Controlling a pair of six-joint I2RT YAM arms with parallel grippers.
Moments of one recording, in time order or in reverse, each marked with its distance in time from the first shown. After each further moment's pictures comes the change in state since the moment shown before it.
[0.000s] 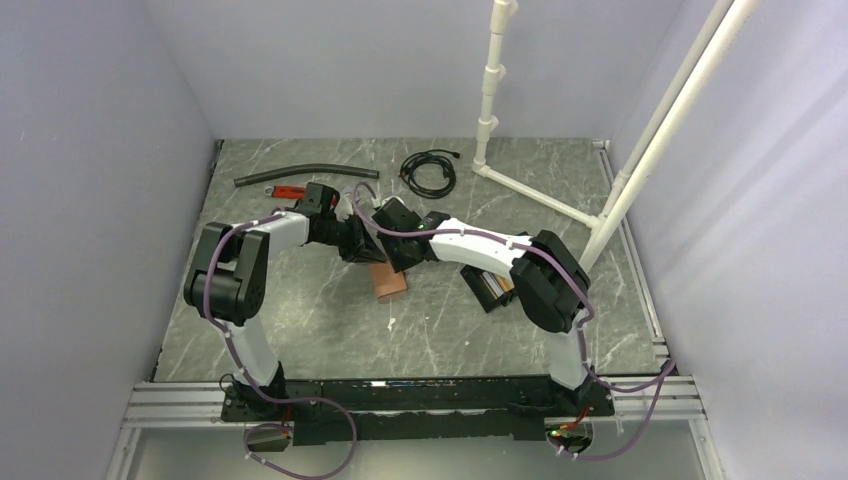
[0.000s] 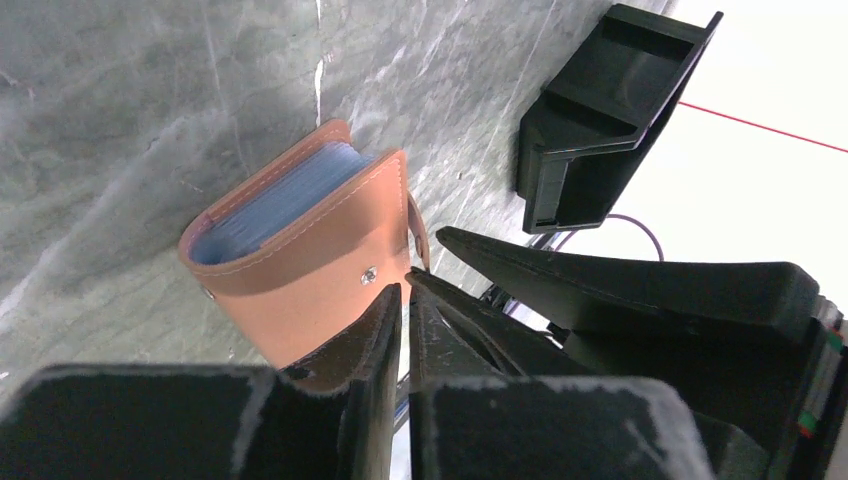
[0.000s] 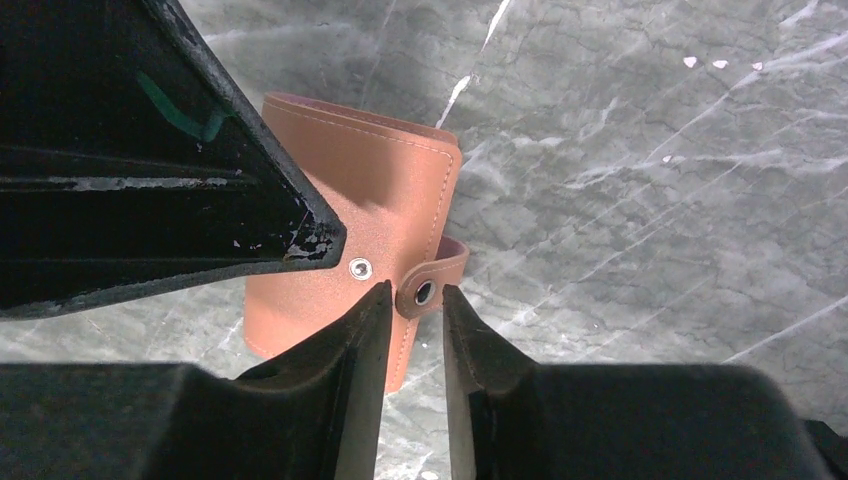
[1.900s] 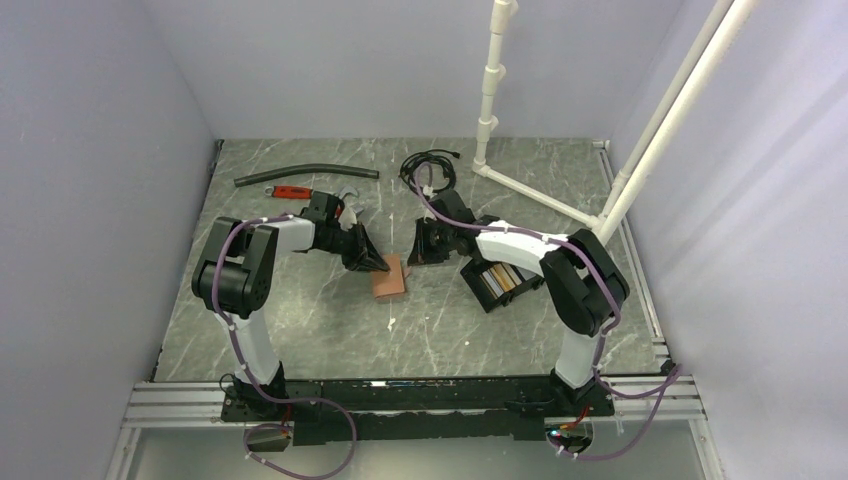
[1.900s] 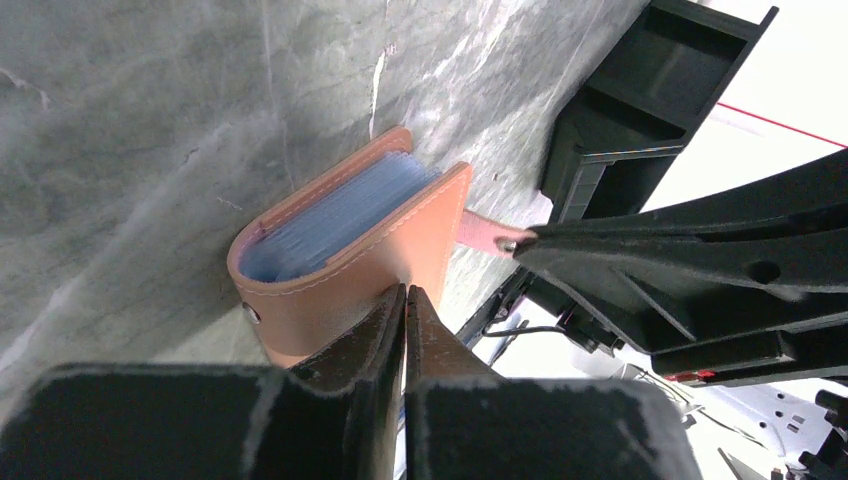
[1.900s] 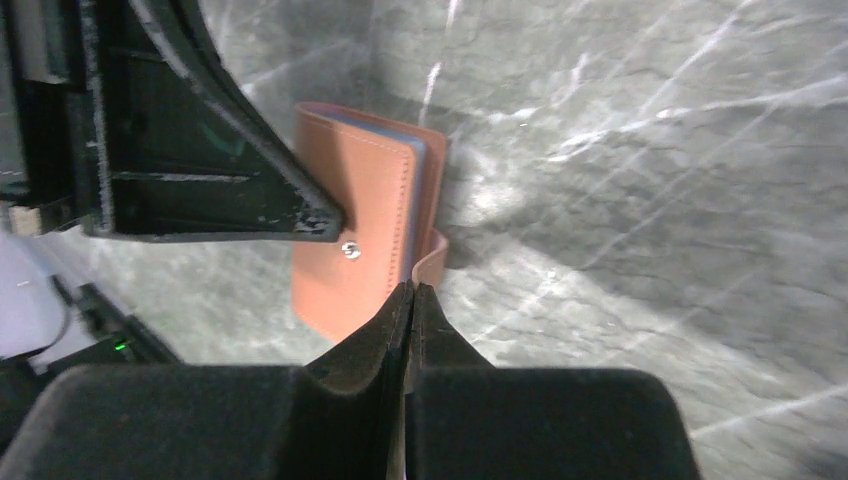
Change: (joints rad) left arm -0.017 0.063 -0.036 0.053 0.009 -0.011; right arm -0.211 -0.157 -0.325 0.333 -0.384 0.192
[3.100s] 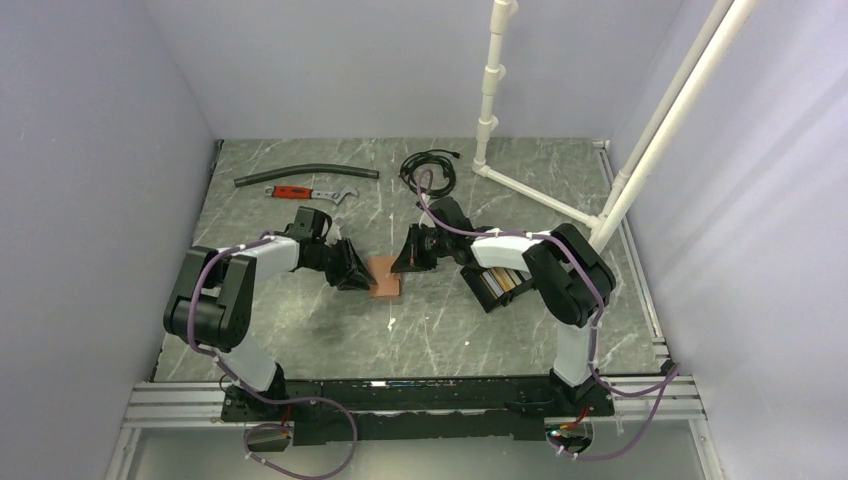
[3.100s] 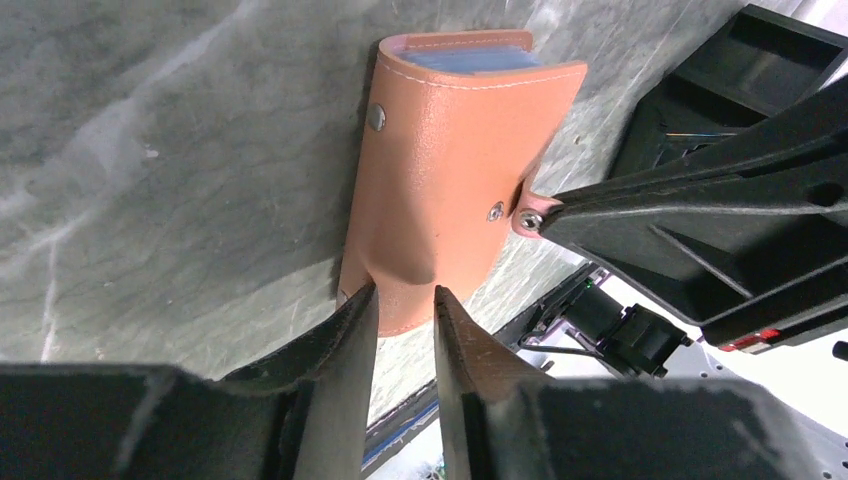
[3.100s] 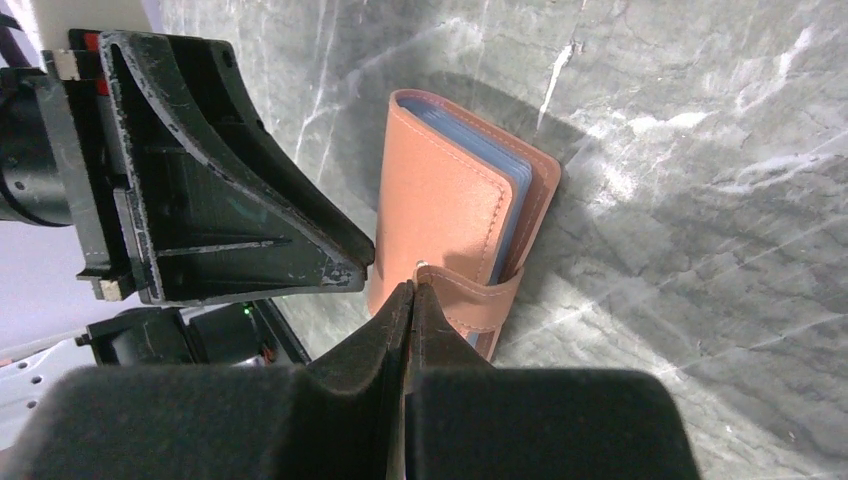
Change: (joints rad) left arm 0.021 -0.245 -0.205 -0.062 -0.171 -0.024; right arm -0.014 0.083 -0.094 0.320 -0.275 0.229
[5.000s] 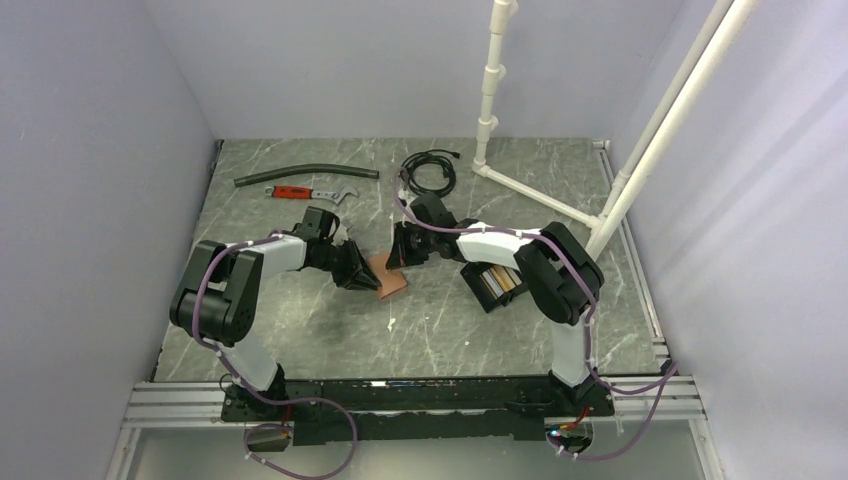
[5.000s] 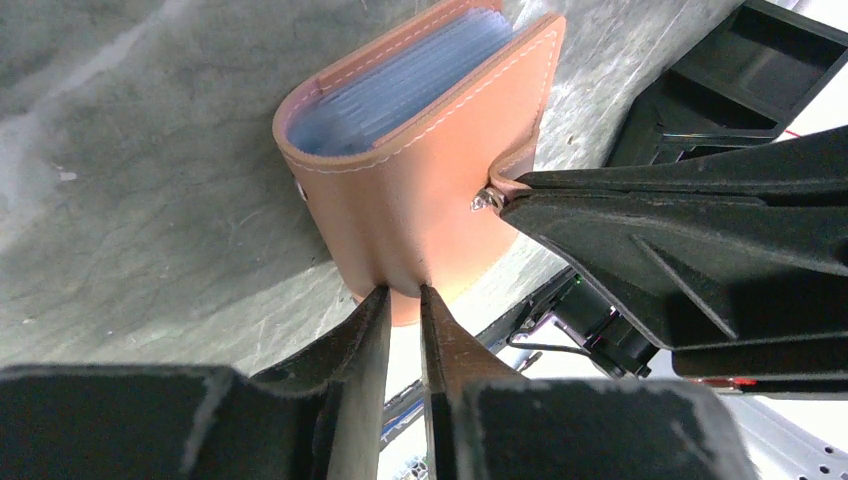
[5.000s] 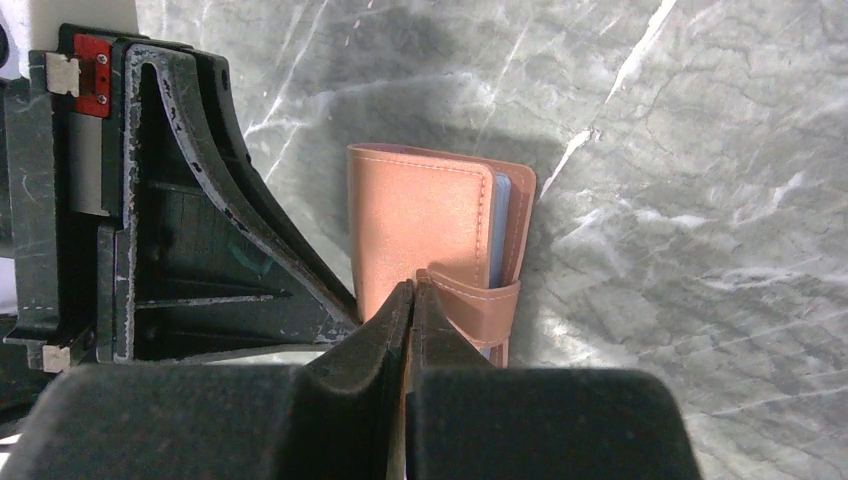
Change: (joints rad) left arm -0.044 0.047 0.019 0.029 0.013 -0.055; right arm 0.057 0.060 0.140 -0.142 0.109 -0.232
